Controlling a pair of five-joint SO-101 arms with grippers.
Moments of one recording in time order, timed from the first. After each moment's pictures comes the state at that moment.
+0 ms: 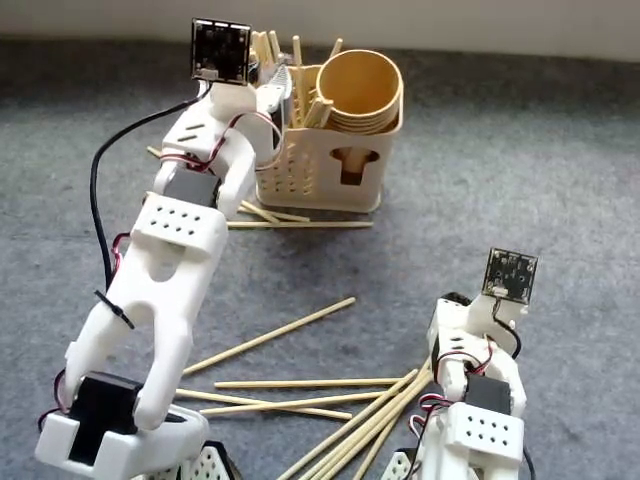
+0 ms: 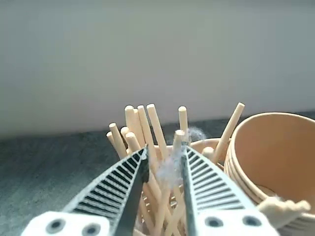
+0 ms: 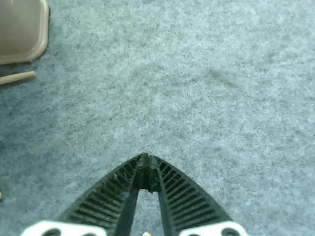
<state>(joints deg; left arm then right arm) 8.3 -9.8 17.8 17.8 8.7 9.5 -79.3 93.5 35.3 2.2</state>
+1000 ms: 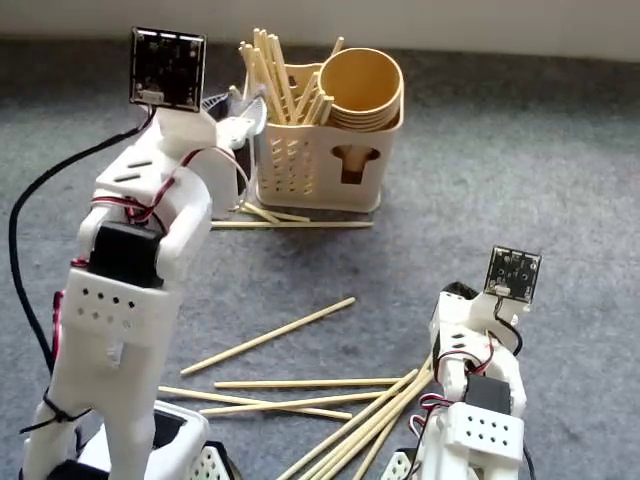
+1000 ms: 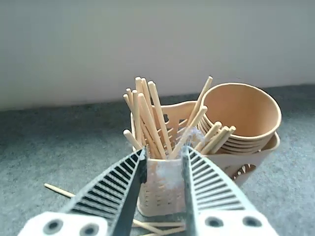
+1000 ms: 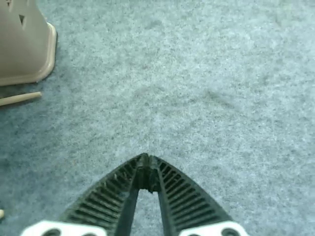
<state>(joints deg) 9.4 -36.4 15.7 51.4 8.7 9.5 -79.3 93.5 31.1 2.2</state>
